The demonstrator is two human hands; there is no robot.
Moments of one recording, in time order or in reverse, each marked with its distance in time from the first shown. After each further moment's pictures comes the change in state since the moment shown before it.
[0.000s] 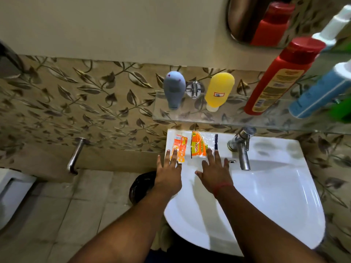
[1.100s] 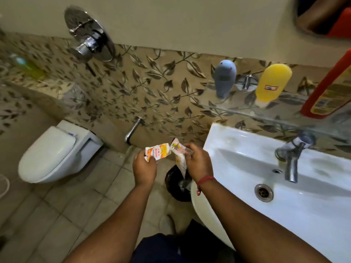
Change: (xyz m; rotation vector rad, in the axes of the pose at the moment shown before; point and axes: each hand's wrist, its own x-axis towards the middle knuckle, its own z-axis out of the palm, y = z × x) left_hand -0.118 -0.116 0.030 -1.024 0.685 -0.981; right_hand -0.020 -0.137 -0.044 0.977 0.145 -0.304
